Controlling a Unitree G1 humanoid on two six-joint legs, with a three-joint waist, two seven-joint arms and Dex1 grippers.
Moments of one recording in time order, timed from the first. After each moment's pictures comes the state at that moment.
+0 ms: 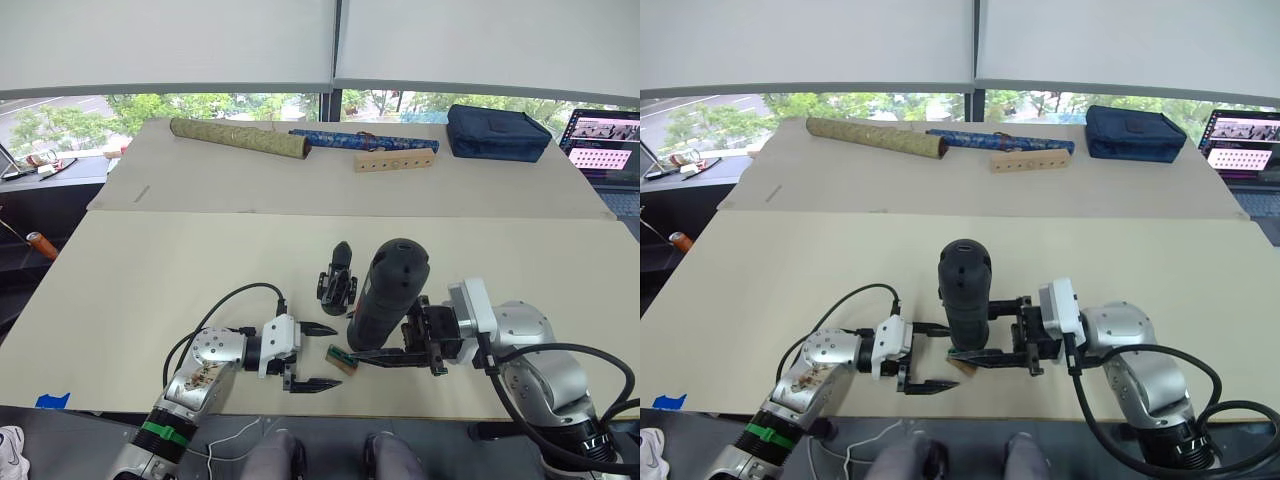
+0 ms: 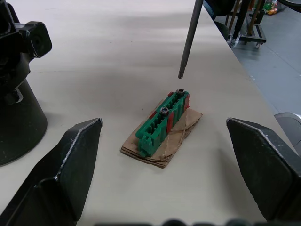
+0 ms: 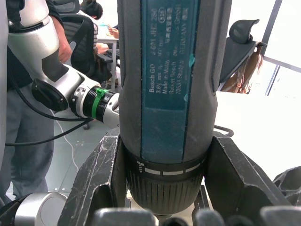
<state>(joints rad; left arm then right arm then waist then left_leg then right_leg) -0.21 0.43 -0.29 0.07 -0.20 -0.07 -1.21 -0.20 -0.54 0.06 -0.42 0.59 0.20 1.25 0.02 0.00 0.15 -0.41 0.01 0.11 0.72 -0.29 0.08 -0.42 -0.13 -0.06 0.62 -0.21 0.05</state>
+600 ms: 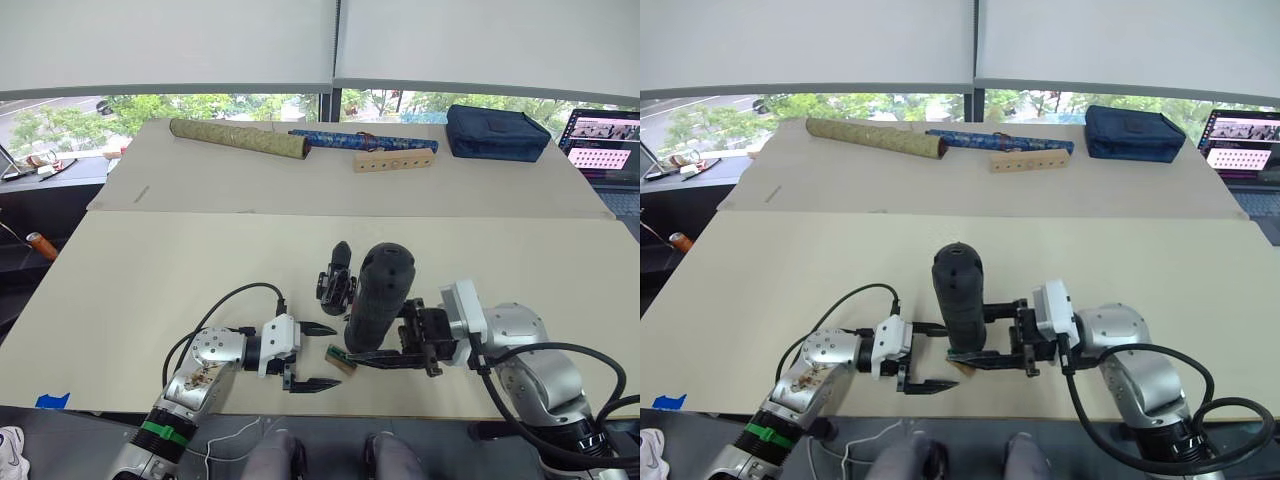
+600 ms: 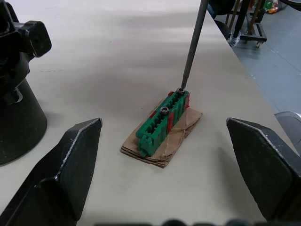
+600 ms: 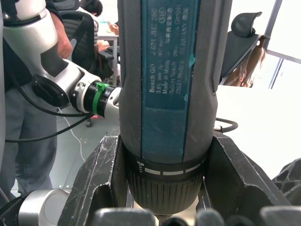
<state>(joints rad) -0.21 0.43 -0.30 0.08 -0.20 -0.07 -1.20 -0.20 -0.55 0.09 -0.40 0.57 0.20 1.25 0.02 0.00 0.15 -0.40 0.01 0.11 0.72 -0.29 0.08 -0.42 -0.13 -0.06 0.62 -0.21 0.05</state>
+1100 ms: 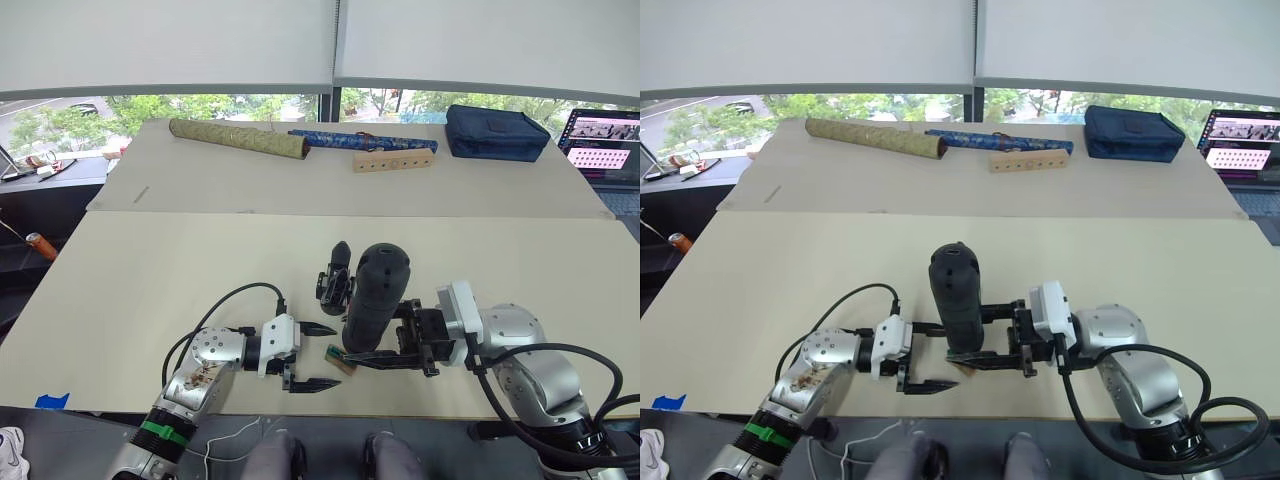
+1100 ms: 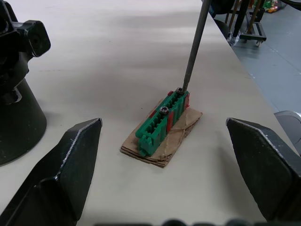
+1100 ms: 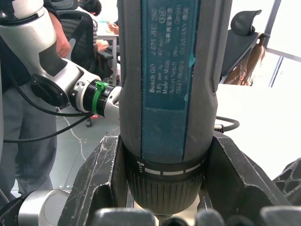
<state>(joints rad) -0.21 0.44 -0.30 0.08 -0.20 -0.07 -1.20 -0.20 -0.55 0.10 -0.40 0.57 0.20 1.24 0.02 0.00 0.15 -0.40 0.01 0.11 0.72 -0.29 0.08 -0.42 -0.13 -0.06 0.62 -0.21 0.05</state>
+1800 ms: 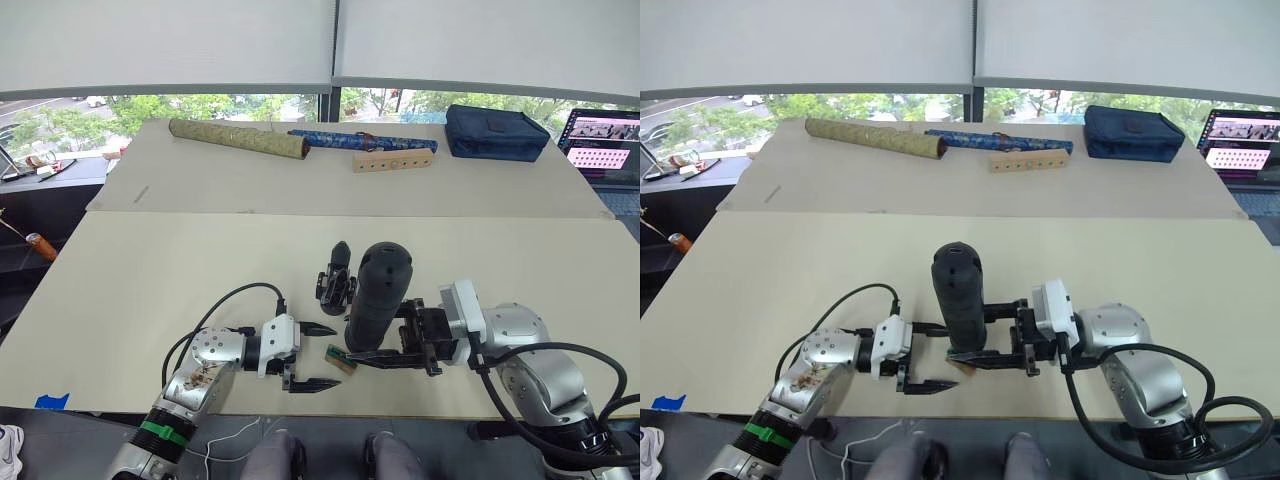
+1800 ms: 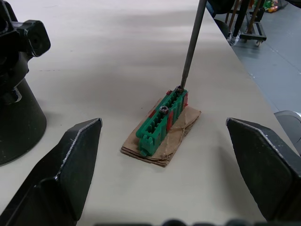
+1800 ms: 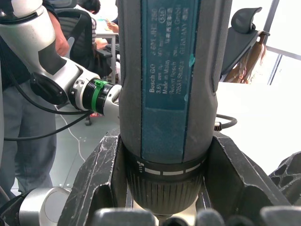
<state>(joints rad) -0.21 0.44 -0.30 0.07 -0.20 -0.07 -1.20 -0.20 -0.57 0.10 -0.40 0.59 0.20 1.23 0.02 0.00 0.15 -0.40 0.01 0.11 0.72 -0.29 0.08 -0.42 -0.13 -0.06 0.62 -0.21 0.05</state>
